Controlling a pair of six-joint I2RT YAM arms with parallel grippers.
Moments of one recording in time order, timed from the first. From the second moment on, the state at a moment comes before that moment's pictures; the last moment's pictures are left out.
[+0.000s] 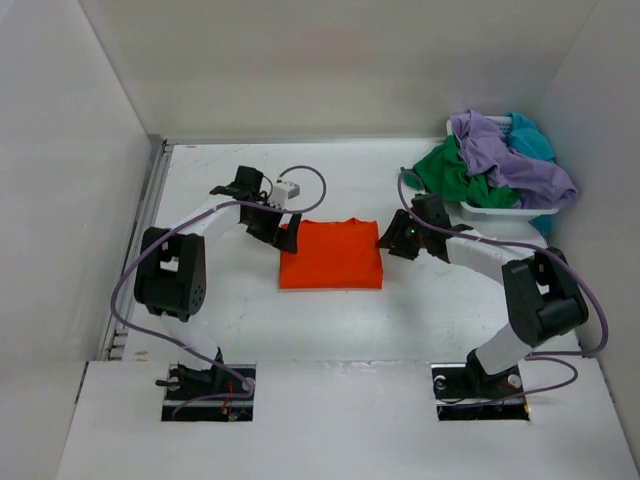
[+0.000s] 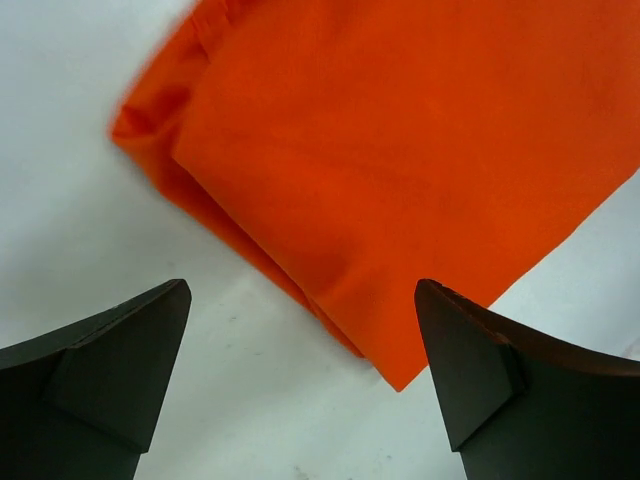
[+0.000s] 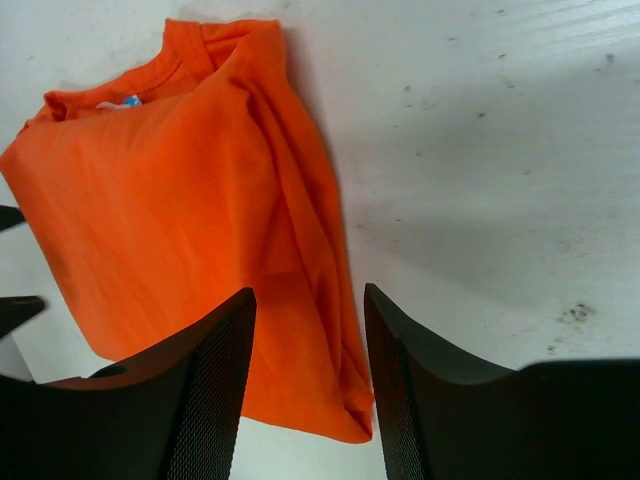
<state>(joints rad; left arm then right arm) -0.24 1.76 1.23 -0.60 0.49 0.25 0.34 1.59 0.85 -0.11 -0.18 0.77</state>
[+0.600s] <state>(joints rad) -0.31 1.97 1.30 -0.61 0.52 0.11 0.35 1.49 0.84 -0.13 -0.17 0.78</state>
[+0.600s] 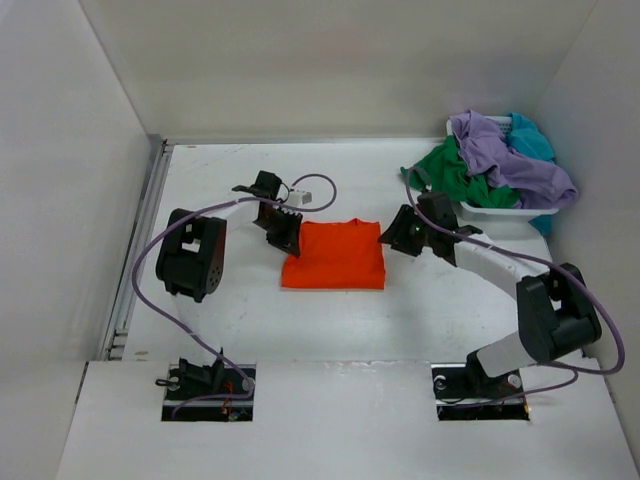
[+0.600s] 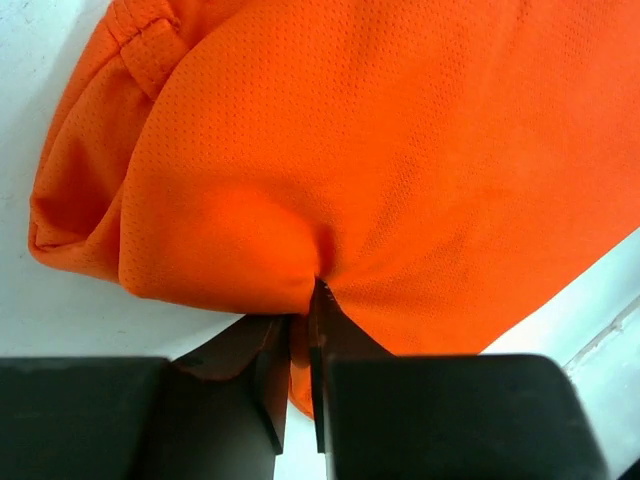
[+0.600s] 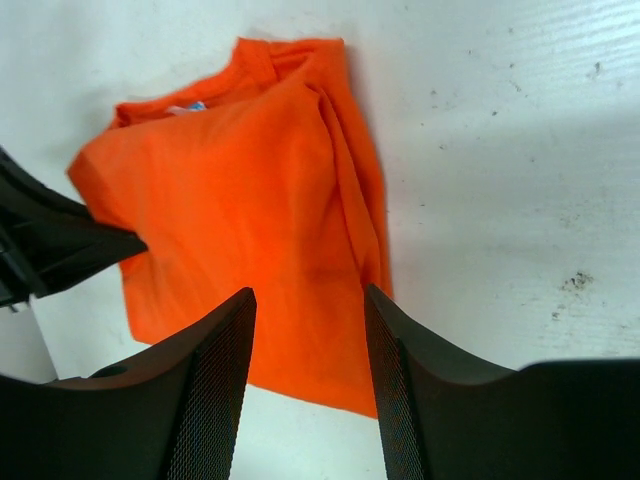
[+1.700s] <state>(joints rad) 0.29 2.55 2.28 -0.47 0.01 0.35 0.25 1.34 1.00 -0.46 -0.10 0.71</state>
